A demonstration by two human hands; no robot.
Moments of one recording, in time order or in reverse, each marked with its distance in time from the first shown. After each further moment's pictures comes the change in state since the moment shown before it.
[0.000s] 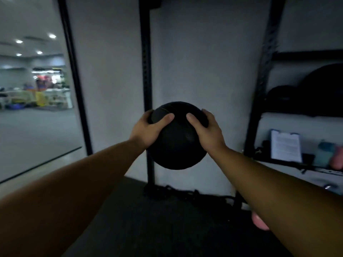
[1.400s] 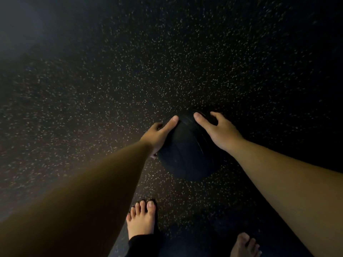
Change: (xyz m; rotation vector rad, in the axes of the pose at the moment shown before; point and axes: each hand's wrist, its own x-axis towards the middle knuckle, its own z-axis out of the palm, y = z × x) left_hand -0.678 -0.989 0.067 0.055 0.002 -1.549; right_hand -0.638 0.907 0.270 -0.625 -1.209 0.865
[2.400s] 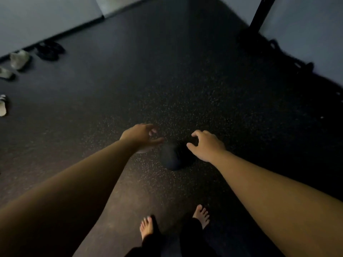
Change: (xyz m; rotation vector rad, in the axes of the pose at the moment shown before) left_hand -0.560 0.206 -0.091 0.795 0.268 0.422; right_hand -0.459 -0.162 -0.262 -0.584 0.067 -0.344
